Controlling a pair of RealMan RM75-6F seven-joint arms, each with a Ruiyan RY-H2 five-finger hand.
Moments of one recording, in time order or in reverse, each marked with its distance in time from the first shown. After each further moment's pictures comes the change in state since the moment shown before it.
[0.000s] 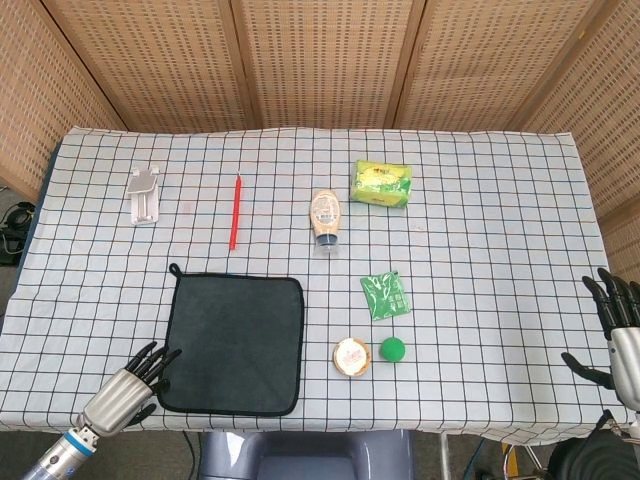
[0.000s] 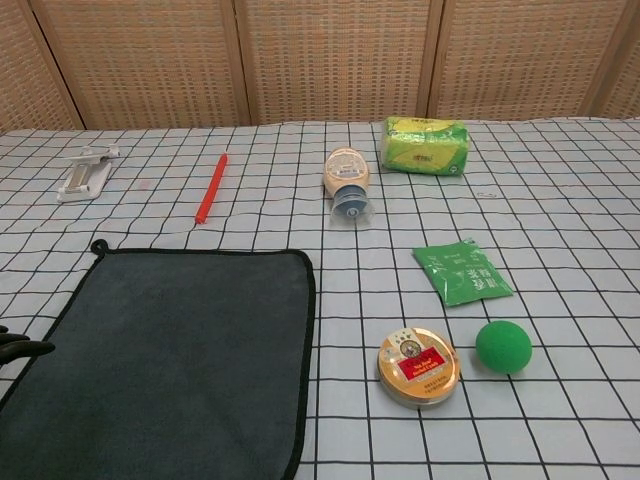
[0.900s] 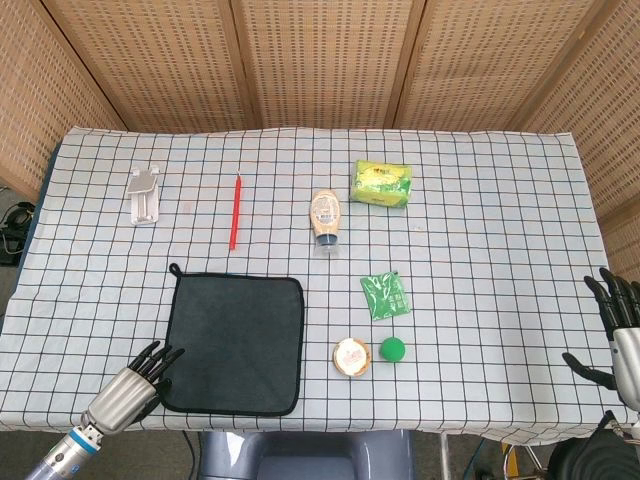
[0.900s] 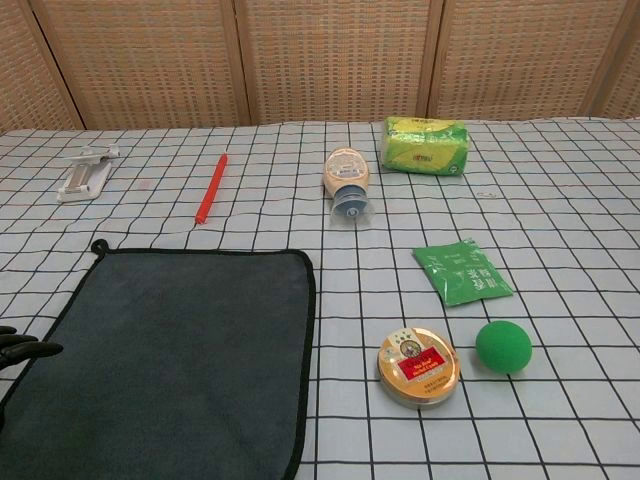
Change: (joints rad) left arm -0.016 -0.013 0.018 -0.003 -0.026 -0.005 0.016; right arm -0.003 0.007 0.000 -0.002 -0.003 0.005 0.015
